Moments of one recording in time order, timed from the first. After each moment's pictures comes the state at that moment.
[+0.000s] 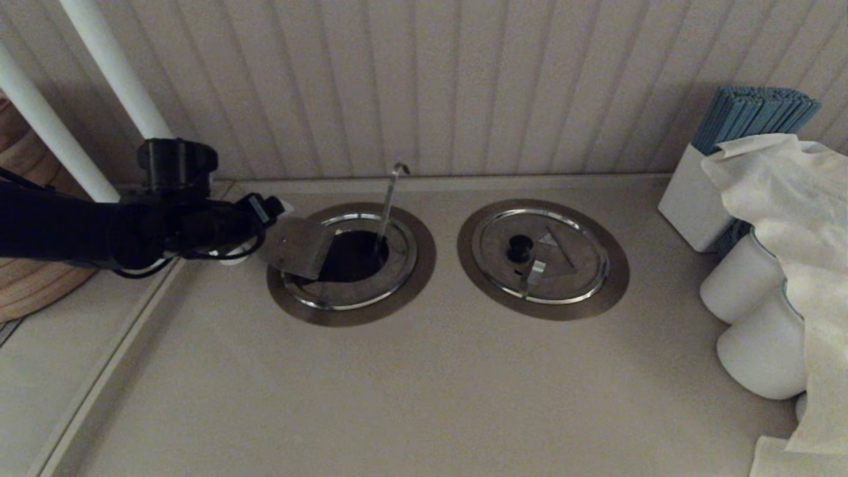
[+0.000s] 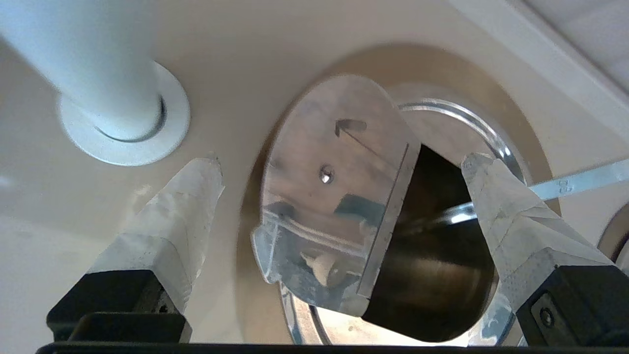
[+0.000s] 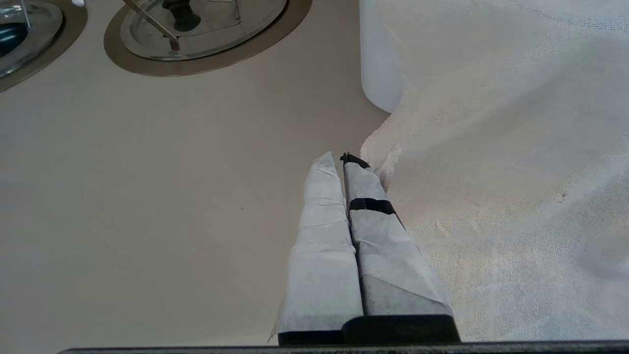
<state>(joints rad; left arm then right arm) -0.08 1.94 -1.35 -0.21 0.01 -0.56 0.00 0.00 0.00 -0.01 -0.04 0.10</state>
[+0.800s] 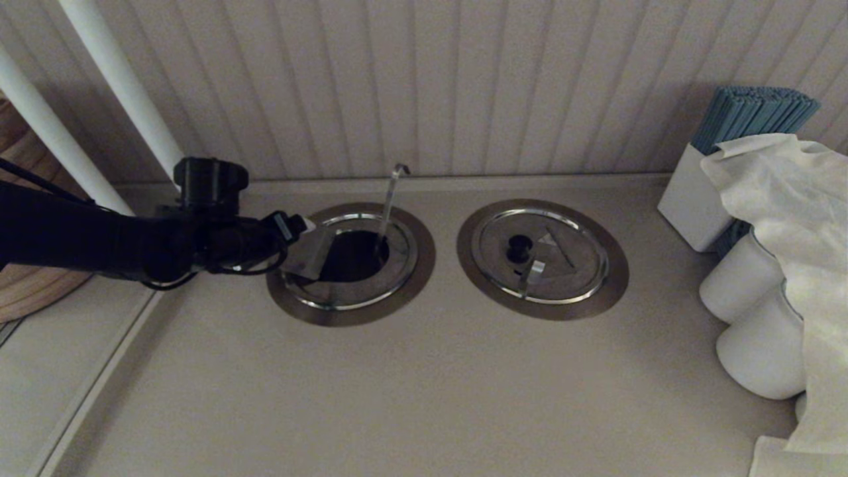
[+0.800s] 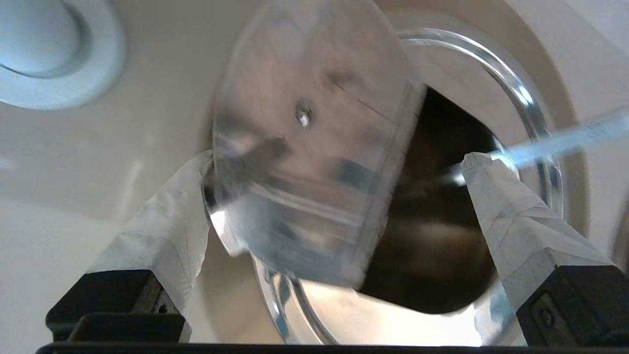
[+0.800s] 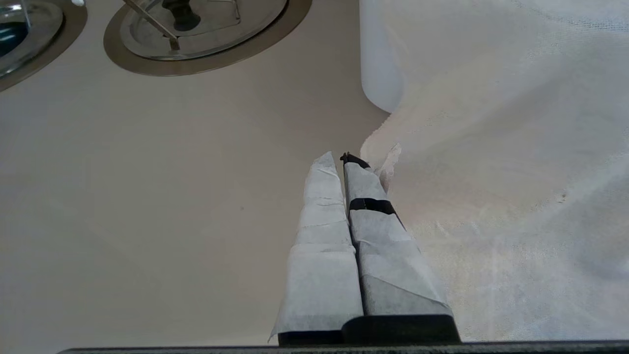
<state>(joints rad) -0.14 1.97 -1.31 -0.21 0.01 -0.56 0.00 0.00 0.00 -0.01 -0.04 0.10</state>
